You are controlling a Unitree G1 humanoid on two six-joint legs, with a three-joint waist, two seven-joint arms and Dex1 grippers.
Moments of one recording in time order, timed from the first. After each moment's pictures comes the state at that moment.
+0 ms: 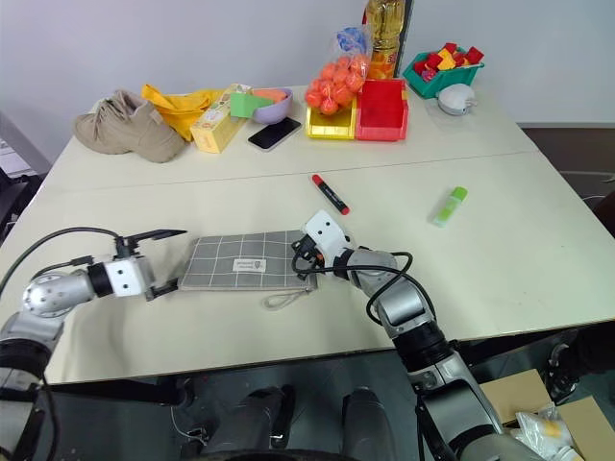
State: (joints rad) left arm -0.33 0.84 -0.04 0.74 -0.03 -0.95 -0.87; right arm -0.49 -0.26 0.29 0.08 0.09 0.49 0.59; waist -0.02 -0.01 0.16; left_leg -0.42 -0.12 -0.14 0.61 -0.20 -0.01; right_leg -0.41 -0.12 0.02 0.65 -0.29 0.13
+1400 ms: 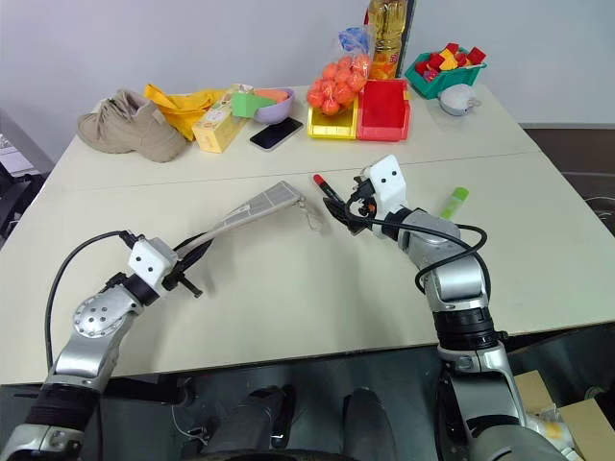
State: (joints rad) left arm -0.09 0.52 0.02 0.04 -0.16 -0.24 -0.49; right arm -0.55 -0.36 0.00 -0.05 0.23 0.60 0.58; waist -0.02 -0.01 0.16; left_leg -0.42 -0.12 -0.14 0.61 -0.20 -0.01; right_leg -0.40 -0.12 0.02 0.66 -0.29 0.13
